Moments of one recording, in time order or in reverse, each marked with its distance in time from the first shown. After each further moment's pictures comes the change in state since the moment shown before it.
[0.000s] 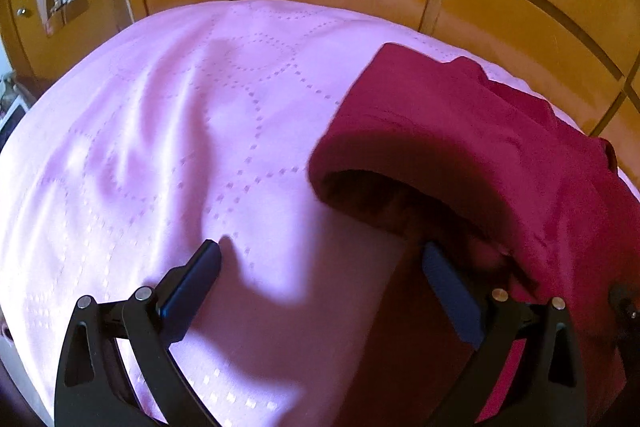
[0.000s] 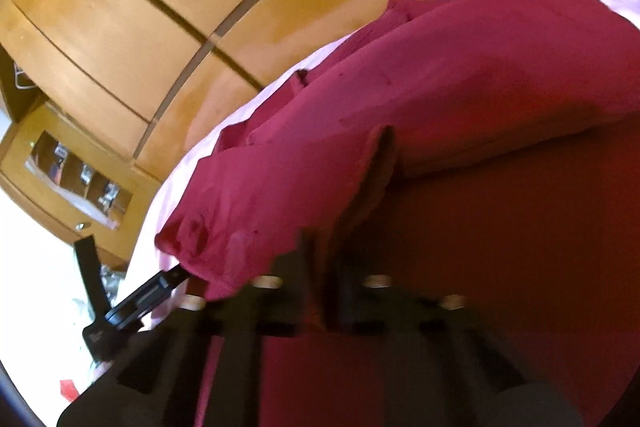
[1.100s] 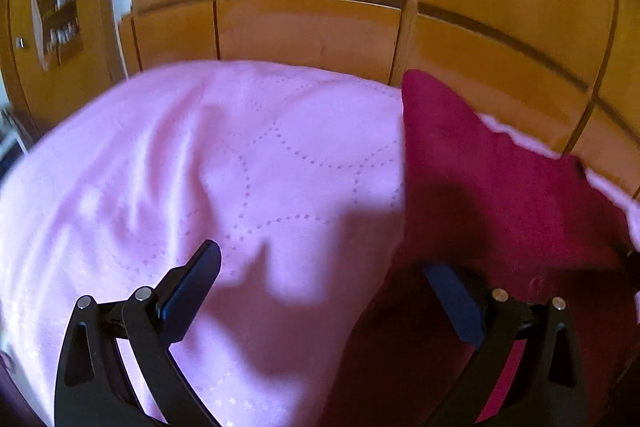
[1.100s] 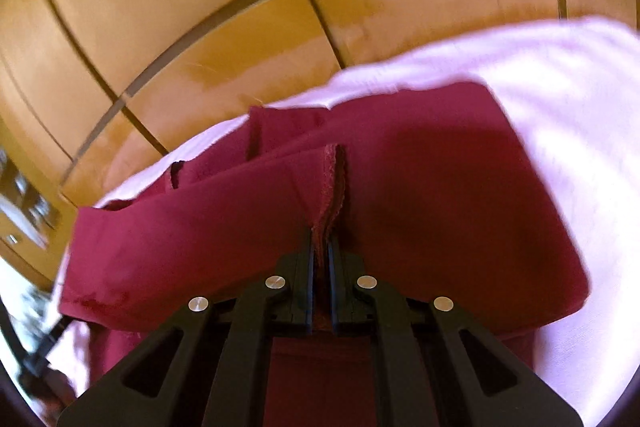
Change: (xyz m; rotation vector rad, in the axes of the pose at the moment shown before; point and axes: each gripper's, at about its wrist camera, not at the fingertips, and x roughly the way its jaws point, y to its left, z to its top) left arm -0.047 -0.013 -0.012 0.072 -0.187 -0.008; right arm -0.025 -0.077 0.070 -0.016 -0.140 -0.262
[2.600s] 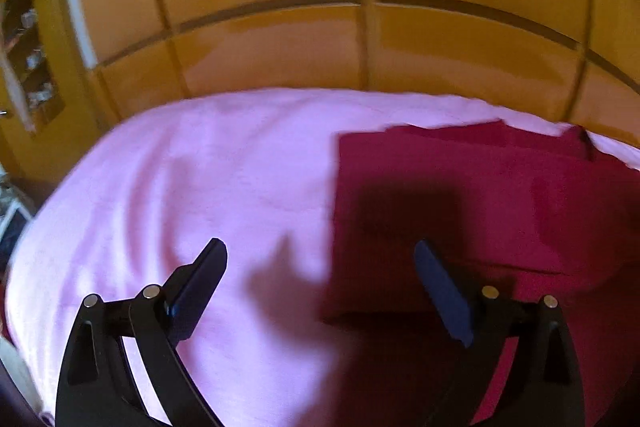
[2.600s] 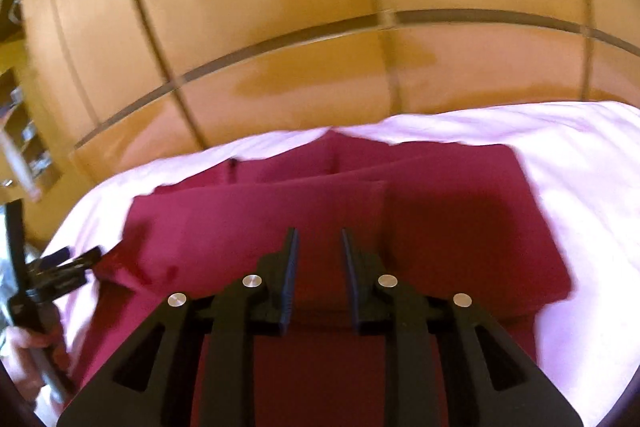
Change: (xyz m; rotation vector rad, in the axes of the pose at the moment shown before) left arm 0.026 -0.038 0.036 0.189 0.006 -0.034; right arm -0.032 0.076 -0.017 -0.267 -0.088 -0.007
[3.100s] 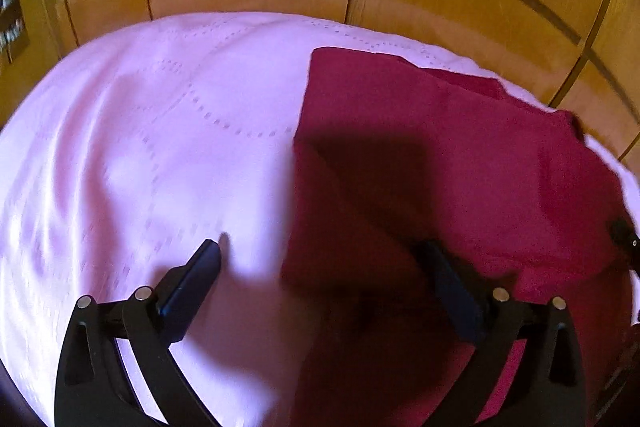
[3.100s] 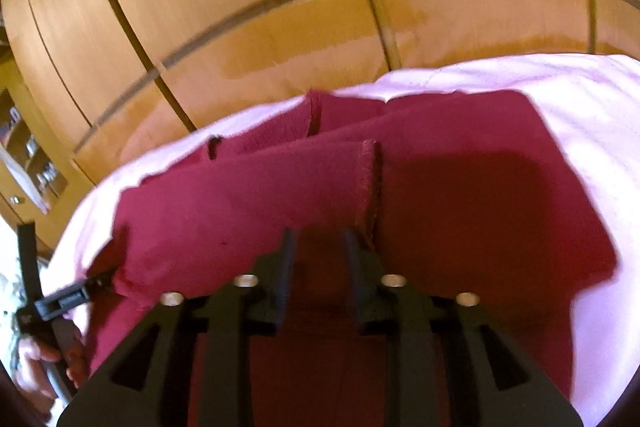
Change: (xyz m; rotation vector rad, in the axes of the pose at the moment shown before) left arm 0.027 0.024 -0.026 -0.140 0.175 -0.171; right arm 0.016 -0.029 -0.014 0.117 0.037 0.029
